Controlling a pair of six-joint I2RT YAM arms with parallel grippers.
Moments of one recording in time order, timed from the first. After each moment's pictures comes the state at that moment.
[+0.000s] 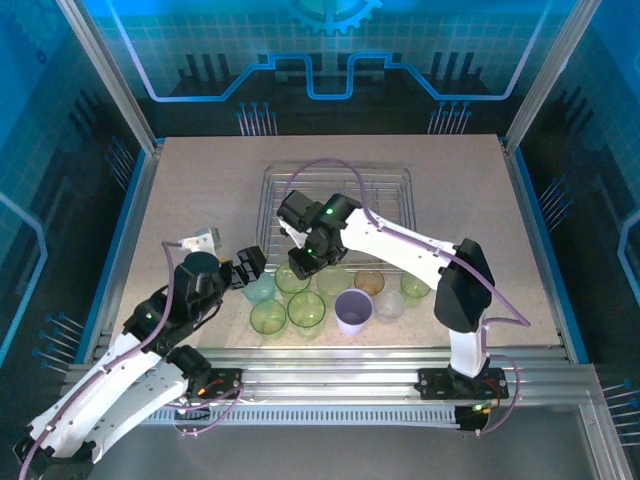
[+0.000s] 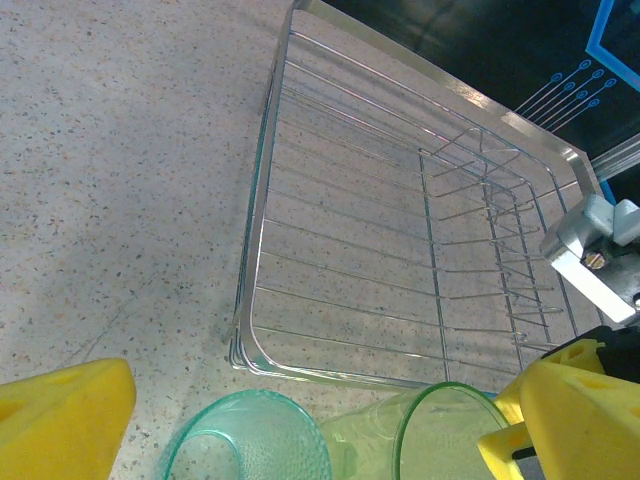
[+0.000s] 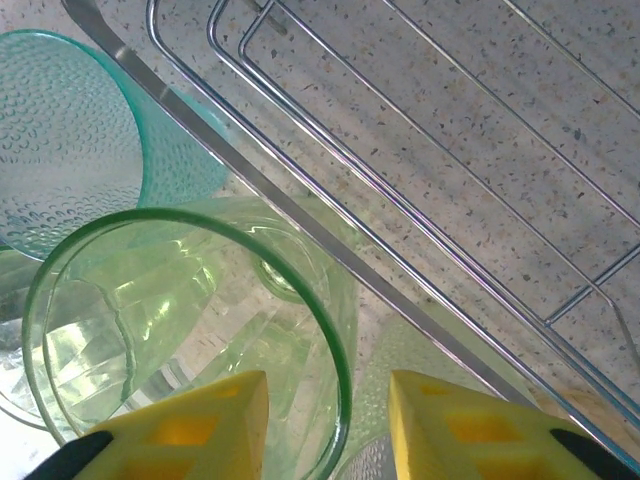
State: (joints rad) left arm -0.57 0.59 0.62 -0.56 -0.28 -0.77; right arm 0.93 1.91 1.76 -1.14 -0.09 0.30
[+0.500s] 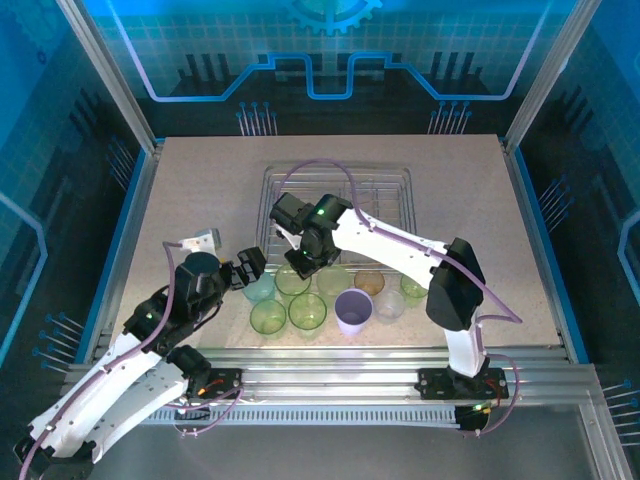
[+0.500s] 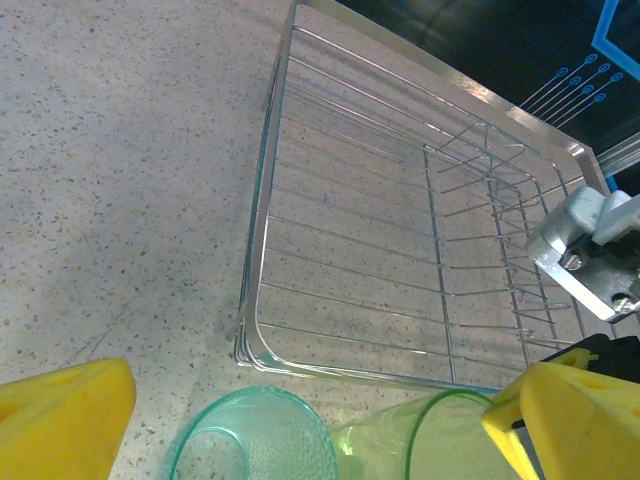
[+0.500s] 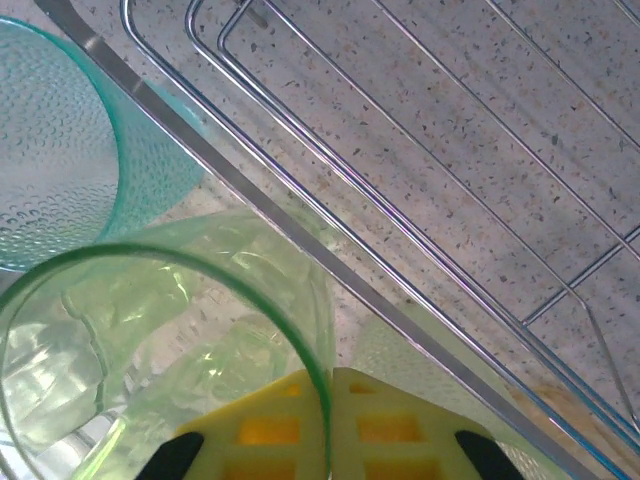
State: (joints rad) left arm -0.57 0.59 0.62 -0.57 -0.28 -0.76; right arm 0.95 1.96 1.82 -1.20 -0.02 0.28
